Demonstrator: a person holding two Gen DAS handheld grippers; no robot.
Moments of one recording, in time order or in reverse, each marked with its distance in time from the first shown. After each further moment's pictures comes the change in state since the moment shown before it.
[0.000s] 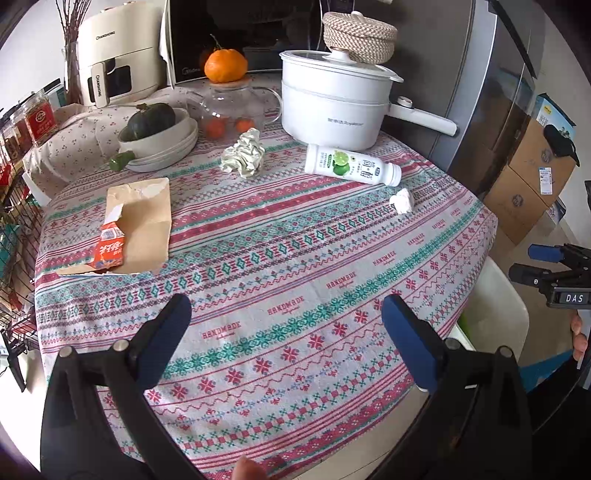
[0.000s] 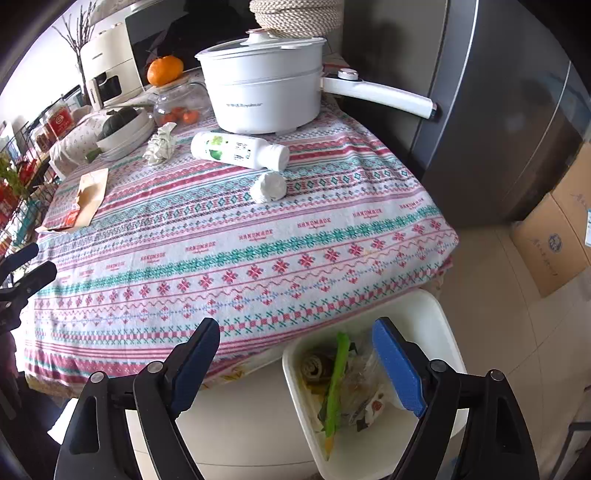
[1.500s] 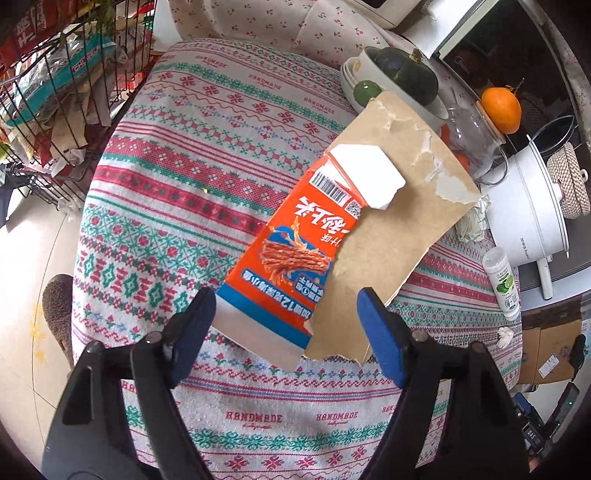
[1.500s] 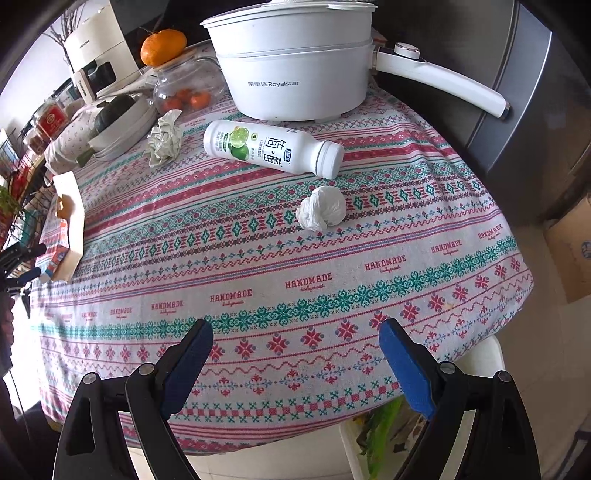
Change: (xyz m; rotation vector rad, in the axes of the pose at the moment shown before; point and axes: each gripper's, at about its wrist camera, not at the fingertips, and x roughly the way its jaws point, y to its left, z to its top) left arm 0.067 0.236 0.002 -0.672 0.223 0.096; right arm 0.078 0.037 0.064 0.020 0.116 0.070
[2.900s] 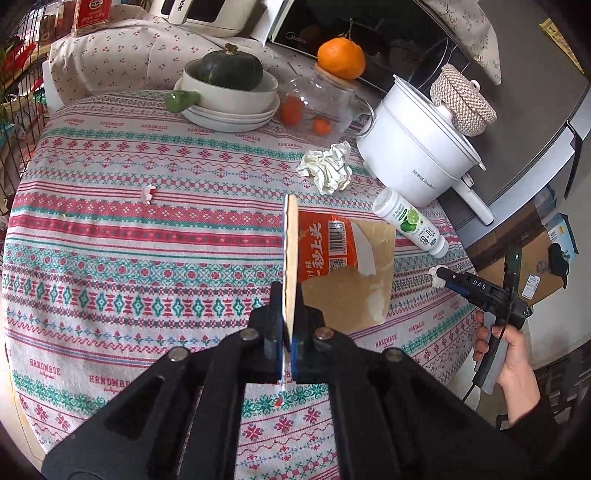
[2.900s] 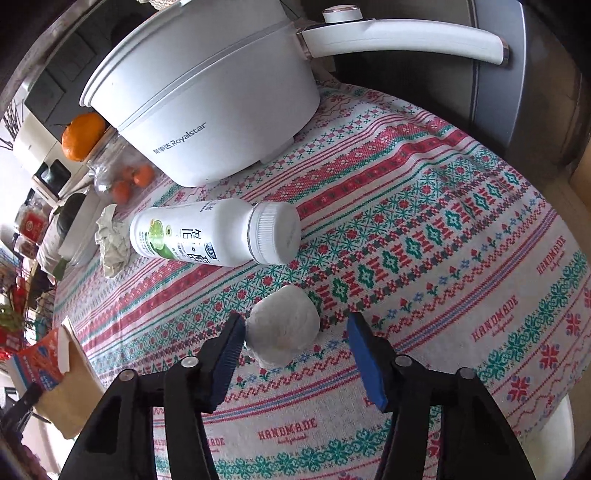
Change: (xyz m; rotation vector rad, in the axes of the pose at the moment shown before) left arm -0.030 -0.105 -0.064 0.315 -0.087 -0.240; right arm 0.085 -0.054 0.068 0.265 -0.097 0.154
